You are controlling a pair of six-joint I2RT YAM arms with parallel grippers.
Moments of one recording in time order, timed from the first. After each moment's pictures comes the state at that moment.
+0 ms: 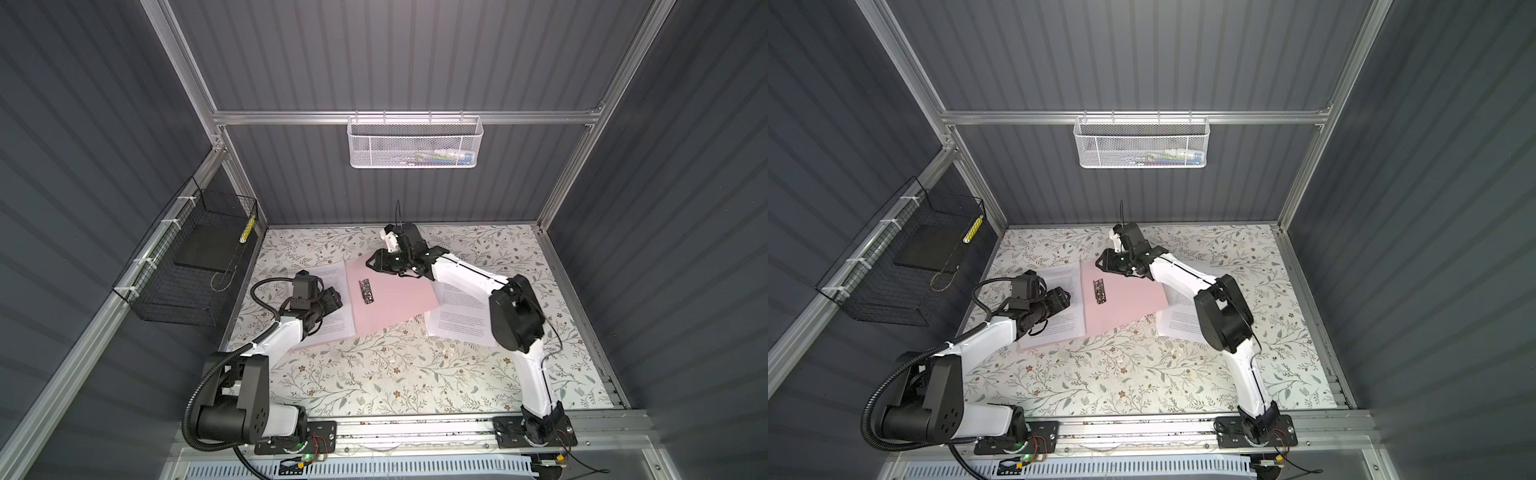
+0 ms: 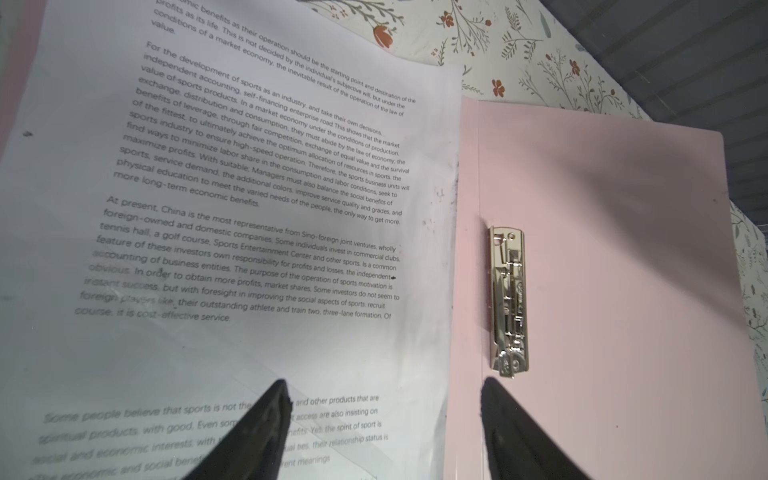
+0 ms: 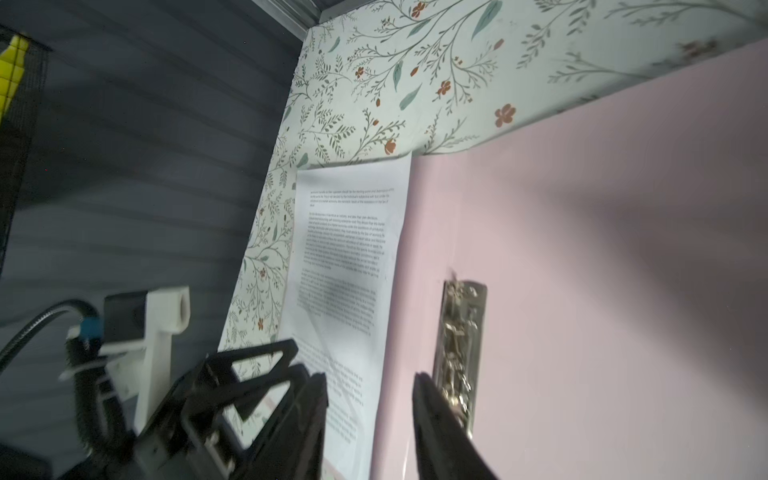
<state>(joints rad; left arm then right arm) -0.14 1.38 0.67 -0.07 0.09 -0.57 0.67 2.24 1.89 -0.29 -0.40 0.63</state>
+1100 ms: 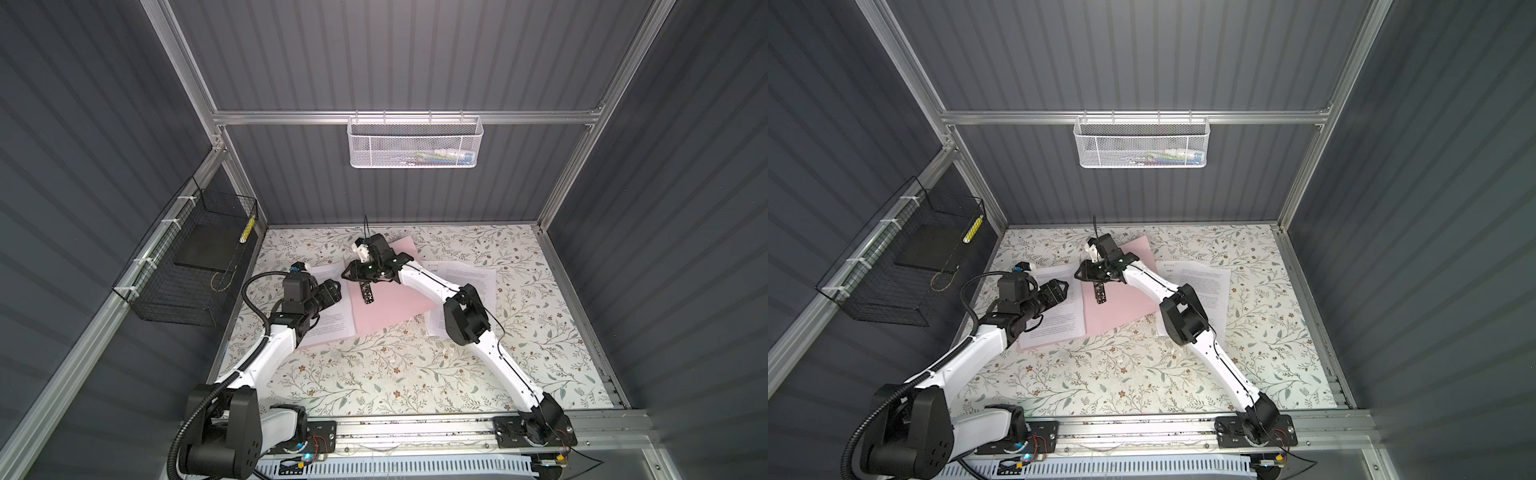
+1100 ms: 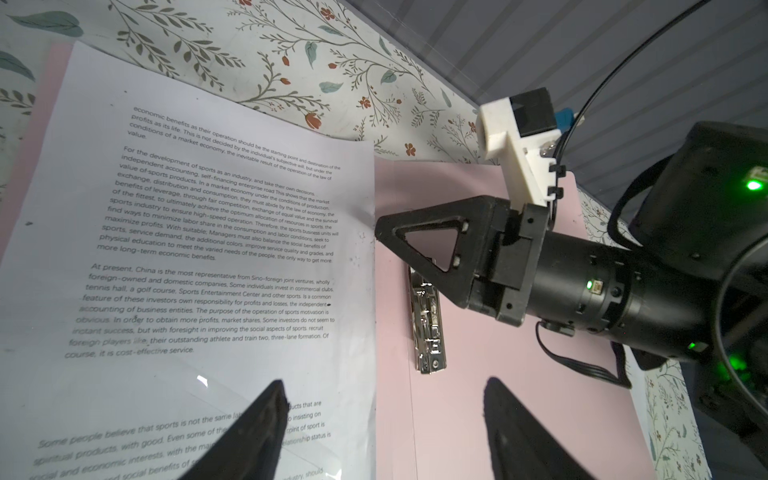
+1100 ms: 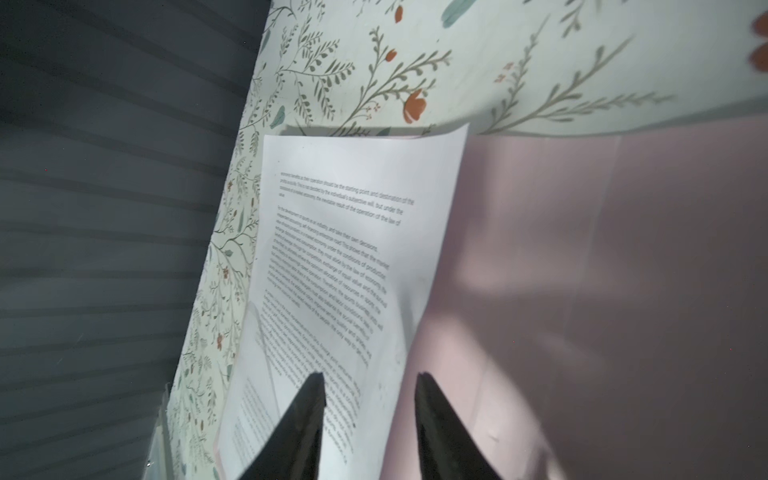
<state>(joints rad) -0.14 1.22 0.67 -0.06 0.15 -0.56 0.73 2.78 2.52 -0.44 -0.49 0.62</state>
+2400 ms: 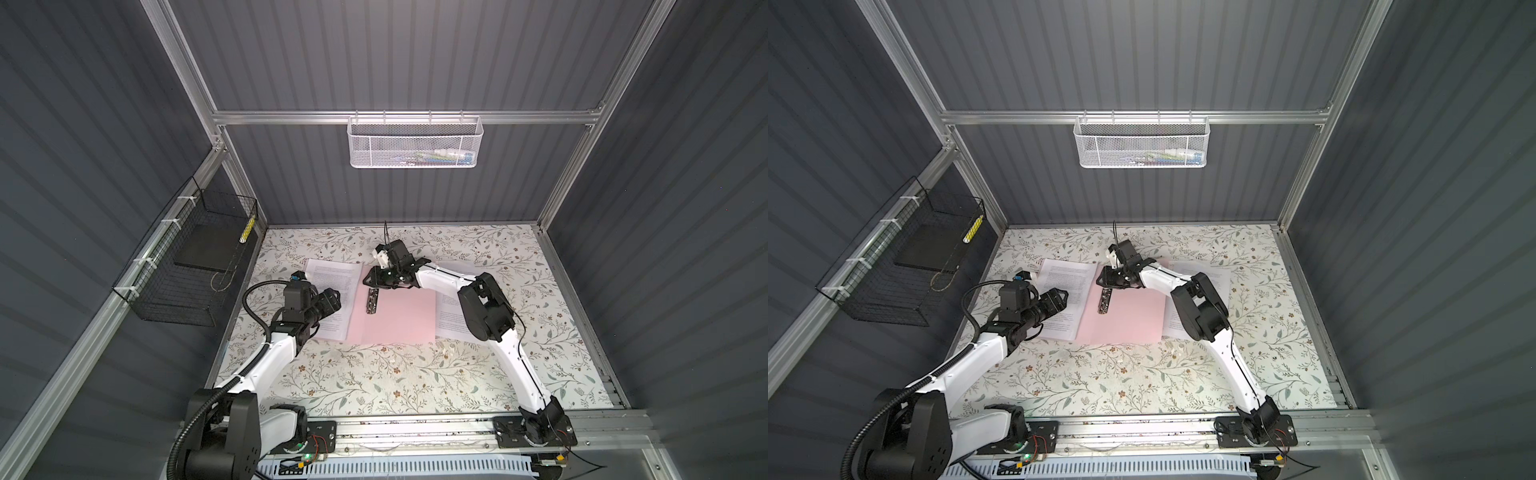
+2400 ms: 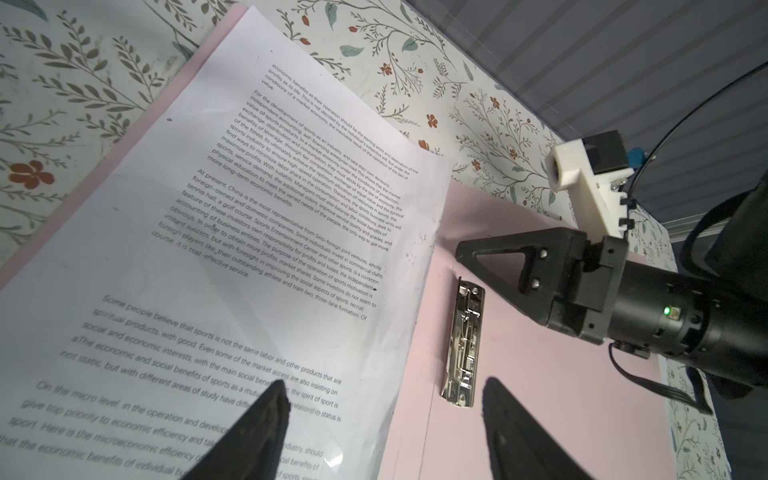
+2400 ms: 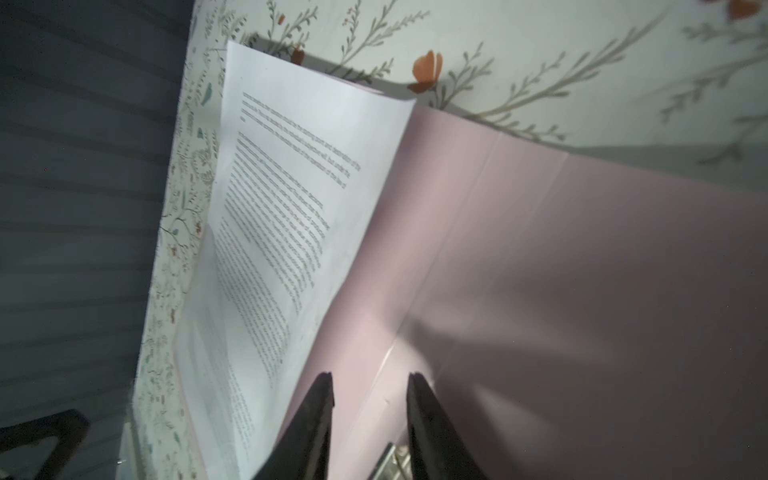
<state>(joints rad) -0.14 1.19 0.58 -0.03 0.15 -0.56 0.67 2.49 1.96 -0.23 -0.48 0.60</state>
